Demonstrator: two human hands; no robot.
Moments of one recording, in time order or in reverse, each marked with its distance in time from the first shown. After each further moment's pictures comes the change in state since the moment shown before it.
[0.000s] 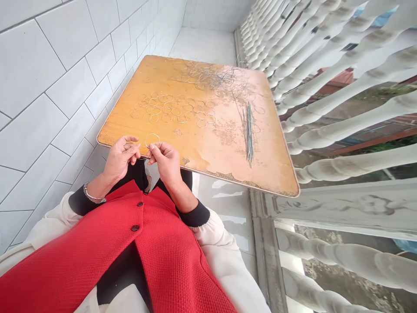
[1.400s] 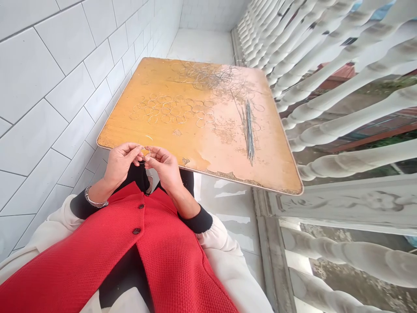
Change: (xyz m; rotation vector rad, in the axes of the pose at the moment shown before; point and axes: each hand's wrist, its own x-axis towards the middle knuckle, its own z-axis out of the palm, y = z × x) left_hand -0.002 -0.004 0.004 0.166 0.044 0.088; right_hand -0.011 0.009 -0.007 0.136 -0.111 0.091
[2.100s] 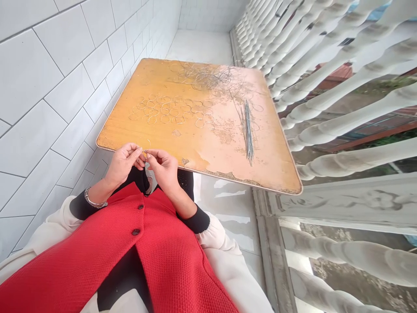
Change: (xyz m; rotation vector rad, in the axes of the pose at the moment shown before) left_hand 0.002 -0.008 0.001 -0.053 -0.140 -0.078; right_hand -0.003 0.003 0.005 -0.263 0.164 -0.091
